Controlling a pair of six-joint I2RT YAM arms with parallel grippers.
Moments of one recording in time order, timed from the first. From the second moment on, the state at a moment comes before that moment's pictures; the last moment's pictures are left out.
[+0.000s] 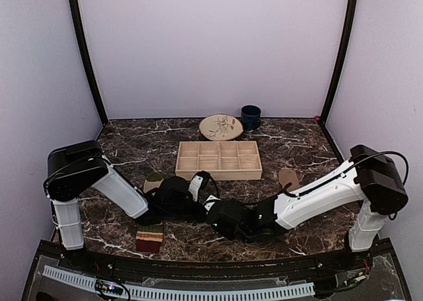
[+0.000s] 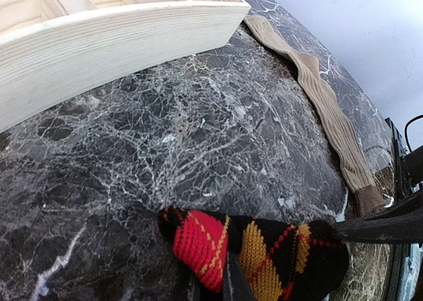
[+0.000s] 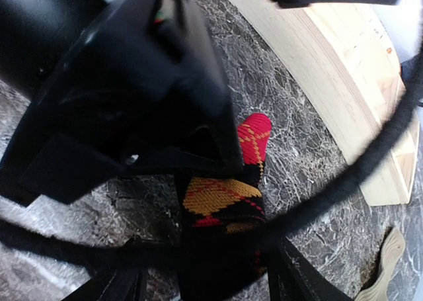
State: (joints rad) left arm -1.00 1.95 0.69 0.71 0.07 -0.50; right arm 1.36 1.78 0.96 -0.15 0.62 0.16
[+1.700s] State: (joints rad) left arm -0.93 1.96 0.65 0.80 0.21 -0.51; right arm 1.30 1.91 1.02 -0.10 0.60 0.09
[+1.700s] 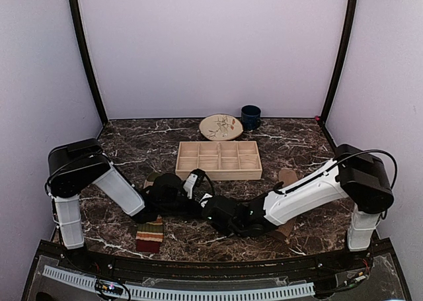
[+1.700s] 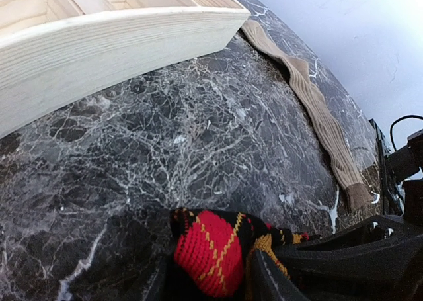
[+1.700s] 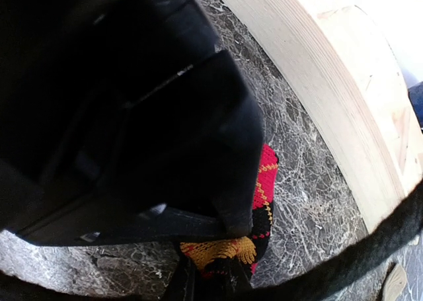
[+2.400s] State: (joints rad) left arm -0.86 1.98 0.59 0.95 0.29 -0.56; right arm 1.27 1.84 0.95 -0.08 0.47 0.09
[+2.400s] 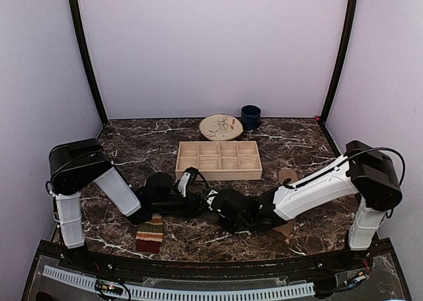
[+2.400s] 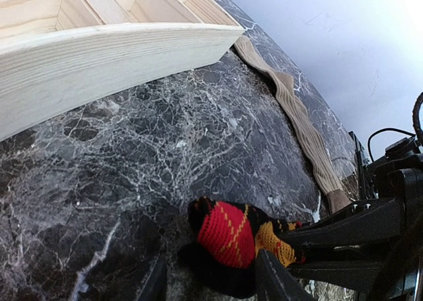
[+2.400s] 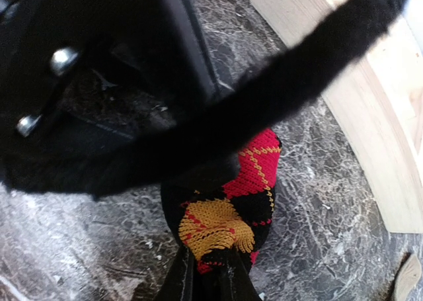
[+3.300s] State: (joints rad) left arm -0.83 1.99 0.47 1.14 0.32 -0.59; right arm 0.99 1.74 0.90 -0.05 -0.04 0.22
